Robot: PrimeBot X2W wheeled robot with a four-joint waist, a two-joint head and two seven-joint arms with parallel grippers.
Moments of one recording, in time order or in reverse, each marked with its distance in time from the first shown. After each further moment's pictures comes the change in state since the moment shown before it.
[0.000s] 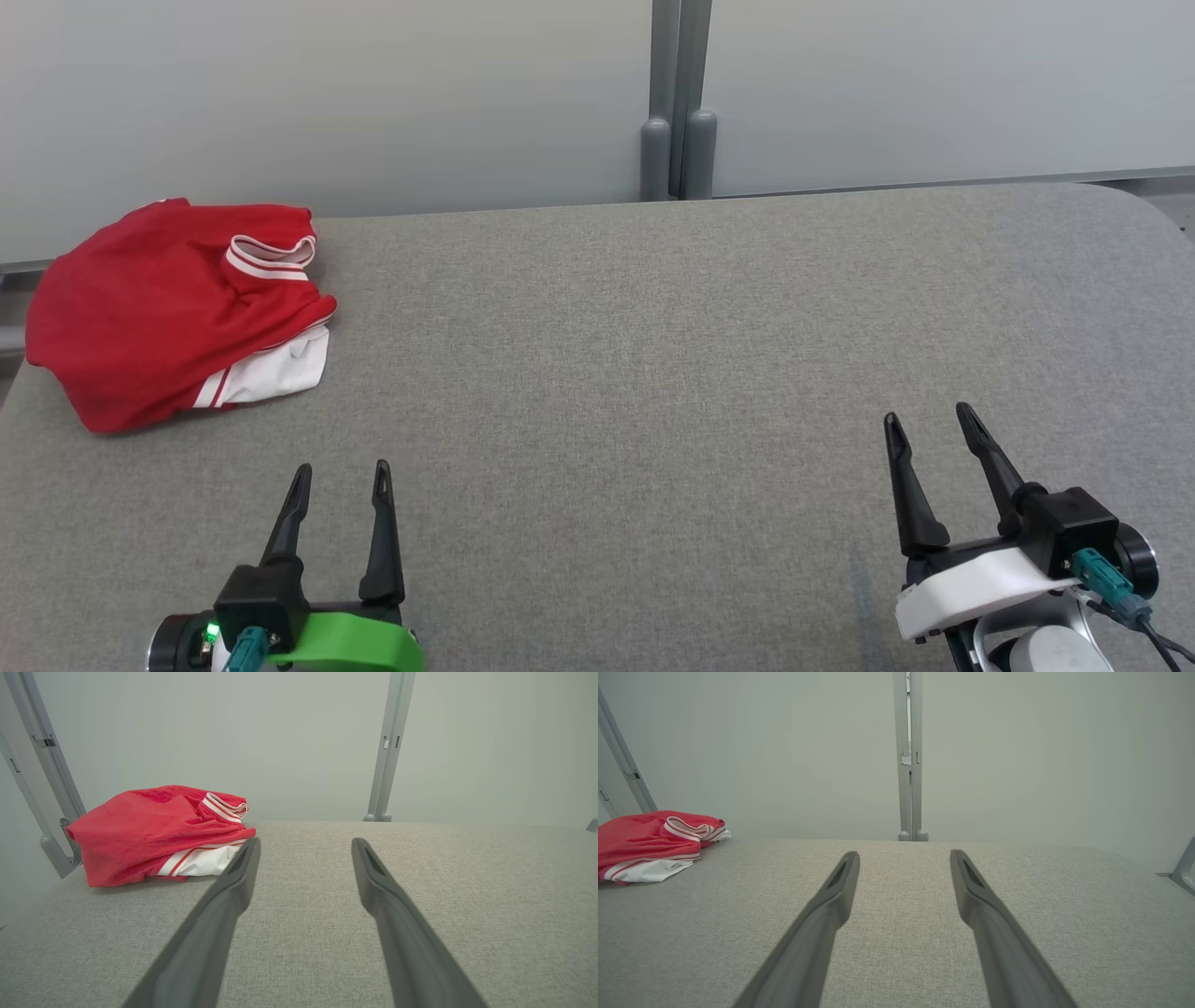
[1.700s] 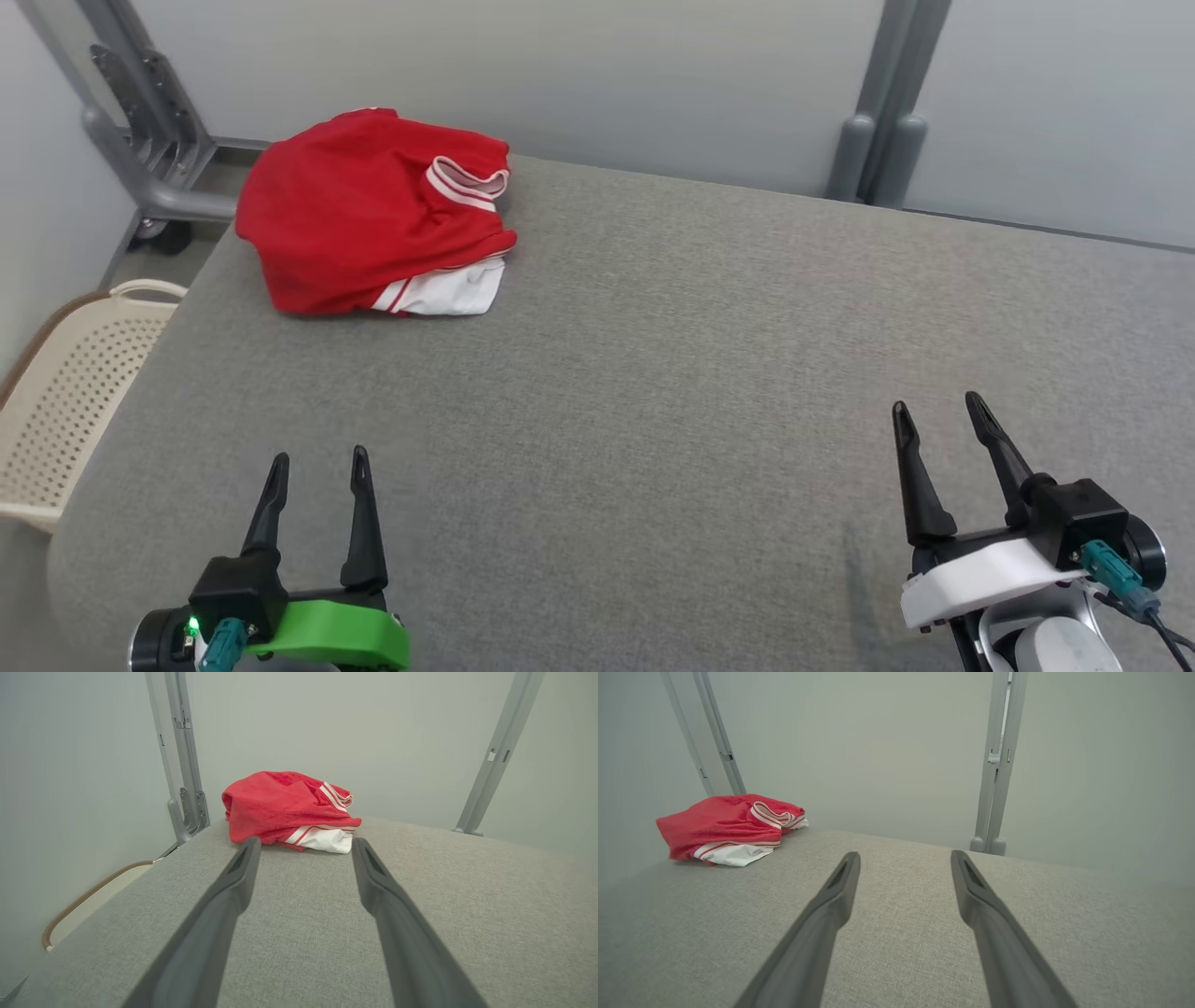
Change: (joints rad) left arm -0.016 -0.001 0.028 -0.008 -0.027 0.012 0.000; right arm -0.011 0.000 -0.016 -0.005 0.001 0.000 -0.001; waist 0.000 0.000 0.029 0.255
